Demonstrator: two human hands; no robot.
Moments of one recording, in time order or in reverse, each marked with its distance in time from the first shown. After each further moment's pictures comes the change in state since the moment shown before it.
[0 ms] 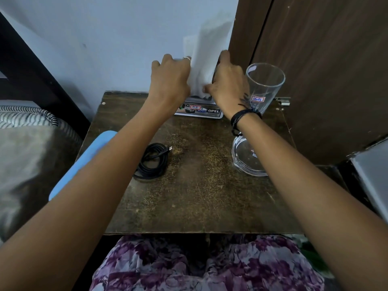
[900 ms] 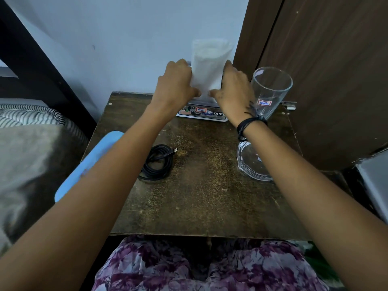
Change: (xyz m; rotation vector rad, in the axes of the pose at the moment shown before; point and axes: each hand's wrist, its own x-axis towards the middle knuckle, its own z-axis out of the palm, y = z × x) left_hand 0.002 -0.006 0.002 -0.274 -0.061 -0.091; right_hand -0.001 0.001 0.005 -0.004 -0.044 -0.021
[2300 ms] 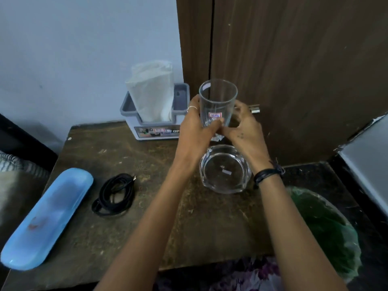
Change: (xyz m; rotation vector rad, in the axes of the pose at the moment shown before) left_hand -0.043 0.094 0.078 -0.812 -0.101 -0.084; right_hand -0.057 0.111 -0.020 0.719 0.035 0.340
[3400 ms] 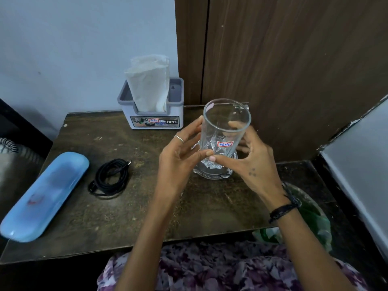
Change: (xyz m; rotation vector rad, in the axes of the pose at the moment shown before) left_hand -0.080 -0.011 -0.014 -0.282 0.011 0.125; right_hand -0.088 -0.006 -0.038 -0.109 -0.059 -0.170
